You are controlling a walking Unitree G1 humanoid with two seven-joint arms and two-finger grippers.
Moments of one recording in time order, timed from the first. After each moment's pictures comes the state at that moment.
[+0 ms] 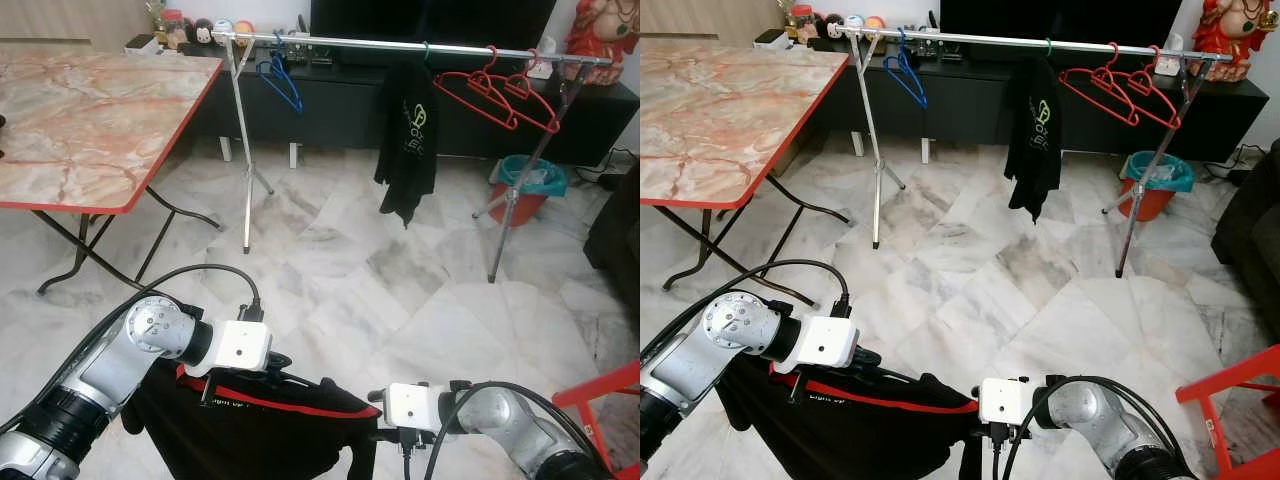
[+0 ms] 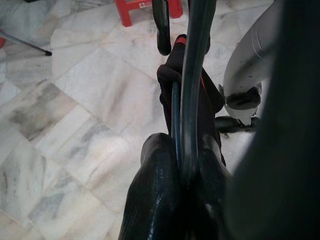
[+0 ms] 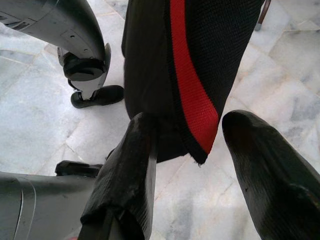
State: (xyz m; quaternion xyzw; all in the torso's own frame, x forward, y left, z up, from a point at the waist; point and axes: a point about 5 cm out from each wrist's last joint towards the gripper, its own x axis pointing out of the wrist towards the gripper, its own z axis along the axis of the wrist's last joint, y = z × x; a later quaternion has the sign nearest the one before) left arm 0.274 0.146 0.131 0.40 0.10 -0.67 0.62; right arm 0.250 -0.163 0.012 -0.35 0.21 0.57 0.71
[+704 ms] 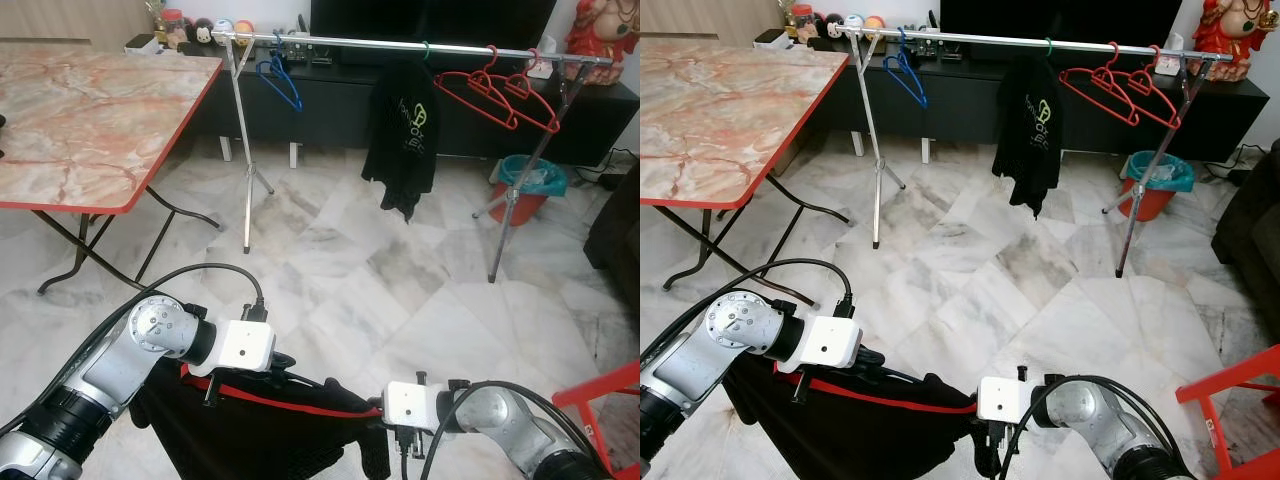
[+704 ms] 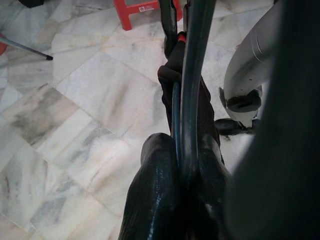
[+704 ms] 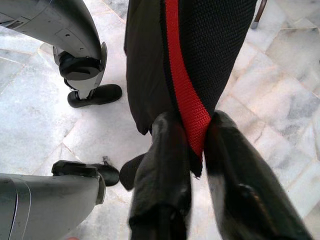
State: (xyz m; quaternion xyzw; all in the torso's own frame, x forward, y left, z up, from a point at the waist) left arm 0.274 0.143 0.133 0.40 0.10 -0.67 0.62; right arm 0.252 -0.163 0.013 -0.35 0.22 0.57 0.71
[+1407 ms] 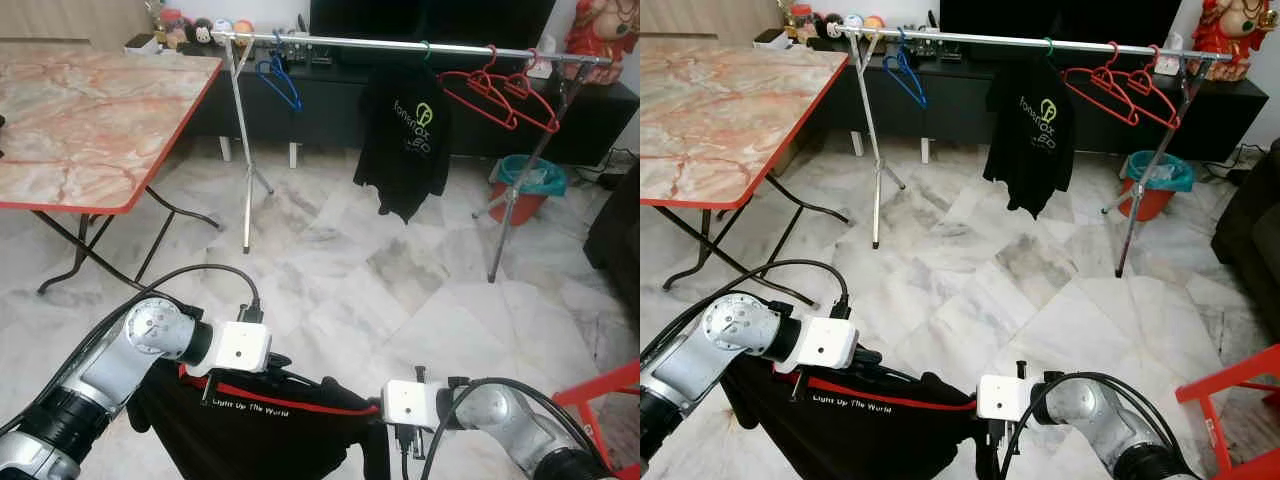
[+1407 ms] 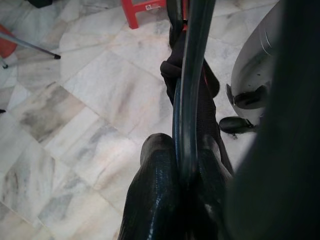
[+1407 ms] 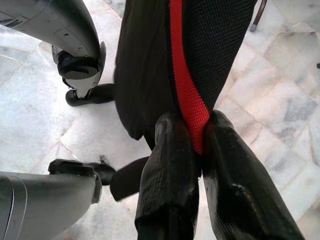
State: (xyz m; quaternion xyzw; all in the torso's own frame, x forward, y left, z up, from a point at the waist) left arm 0.276 0.152 0.126 0.41 0.09 -0.66 0.62; right arm 0.255 -0.162 0.018 -0.36 0.21 0.57 0.71
